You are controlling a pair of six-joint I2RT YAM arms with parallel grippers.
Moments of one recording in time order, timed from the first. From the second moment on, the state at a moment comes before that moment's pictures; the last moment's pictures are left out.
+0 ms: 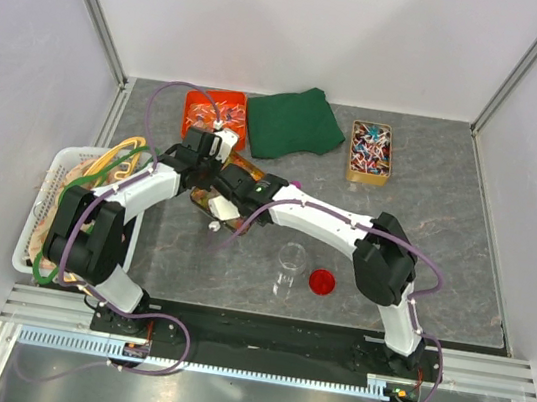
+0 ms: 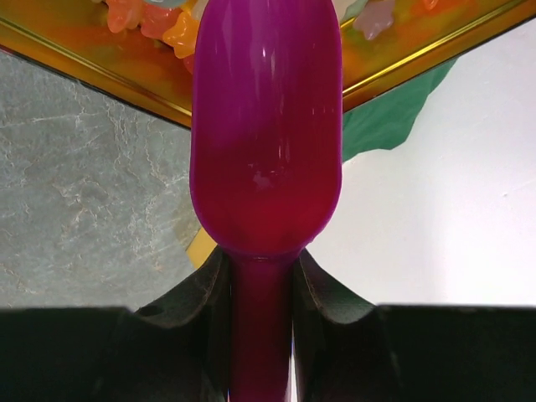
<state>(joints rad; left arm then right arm) -0.31 1.56 0.97 -0.24 -0.07 0.22 1.03 2.07 1.75 -0.83 0.59 -1.12</state>
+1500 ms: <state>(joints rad) -0.31 1.56 0.97 -0.30 -0.03 0.21 0.87 2.21 1.95 -1.03 0.16 -1.00</state>
